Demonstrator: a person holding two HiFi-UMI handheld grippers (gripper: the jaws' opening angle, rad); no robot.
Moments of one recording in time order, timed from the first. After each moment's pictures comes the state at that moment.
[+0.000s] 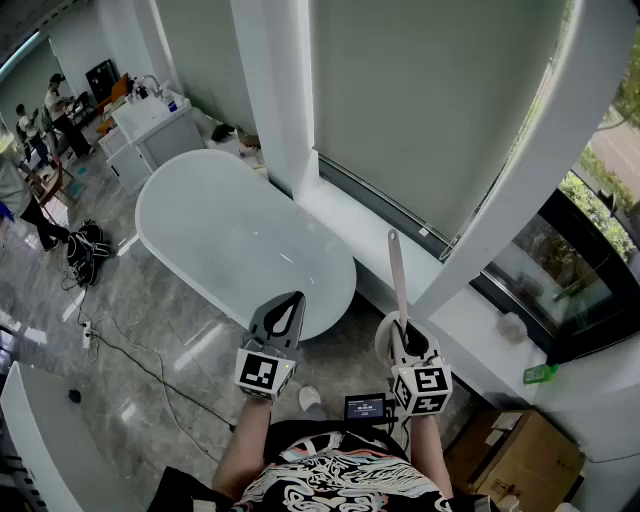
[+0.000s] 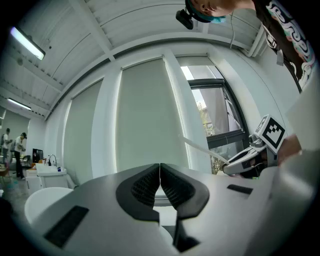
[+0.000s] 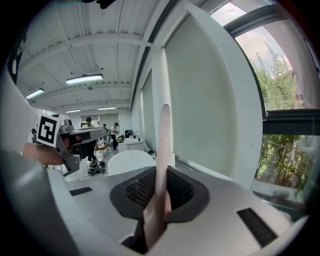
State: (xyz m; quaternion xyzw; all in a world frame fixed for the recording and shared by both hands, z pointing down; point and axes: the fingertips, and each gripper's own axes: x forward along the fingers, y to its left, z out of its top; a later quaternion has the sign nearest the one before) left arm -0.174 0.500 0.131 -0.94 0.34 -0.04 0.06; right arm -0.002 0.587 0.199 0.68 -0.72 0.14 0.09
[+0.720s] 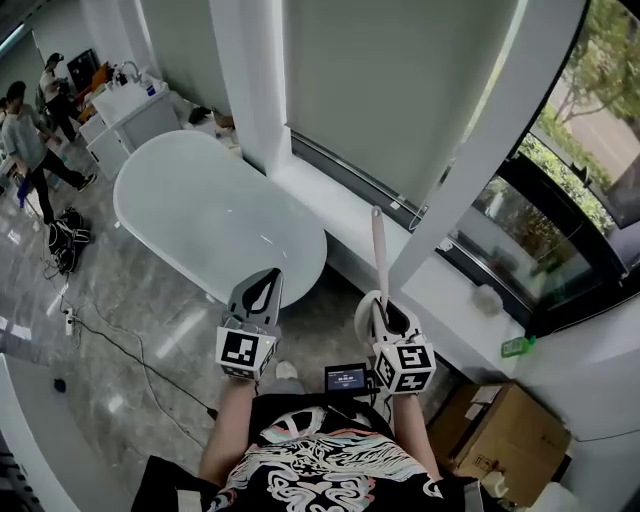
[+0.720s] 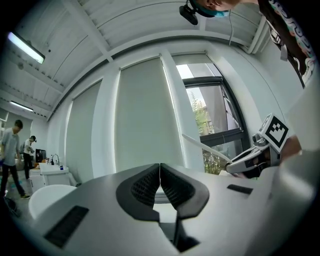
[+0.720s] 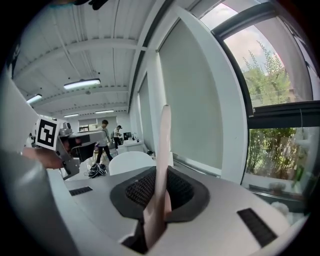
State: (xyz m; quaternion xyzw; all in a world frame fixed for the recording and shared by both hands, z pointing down) left arm -0.151 0.563 0.139 -0.93 0.35 -0.04 0.06; right arm 0.022 0.653 0.211 0.68 -0.71 0.15 0.06
